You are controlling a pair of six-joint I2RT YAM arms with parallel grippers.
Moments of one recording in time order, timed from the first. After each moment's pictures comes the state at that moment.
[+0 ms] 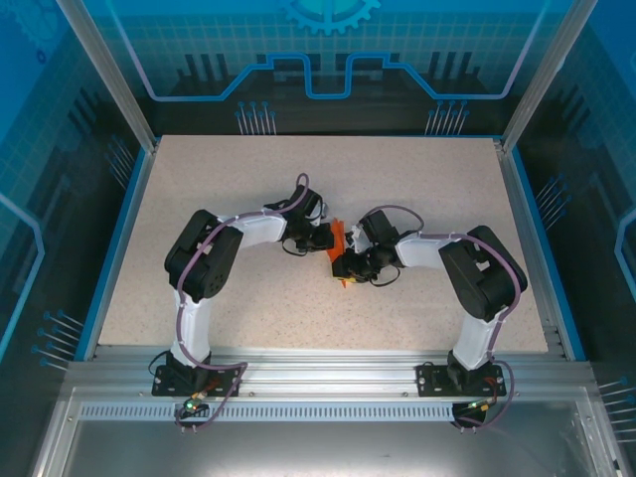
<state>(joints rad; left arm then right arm) -0.49 2.05 1.29 -0.31 0.38 -0.57 0.52 1.82 0.89 -0.19 -0.63 0.61</state>
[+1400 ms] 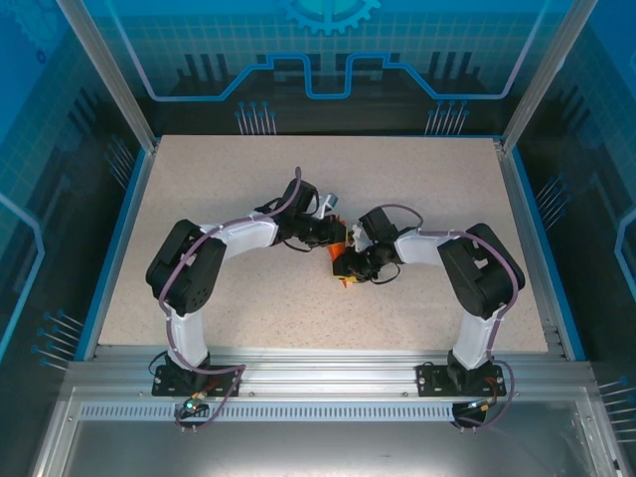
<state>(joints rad) -0.52 1.91 1.21 -0.12 0.63 -0.67 0.51 1.84 0.93 -0.25 -0.63 0.63</state>
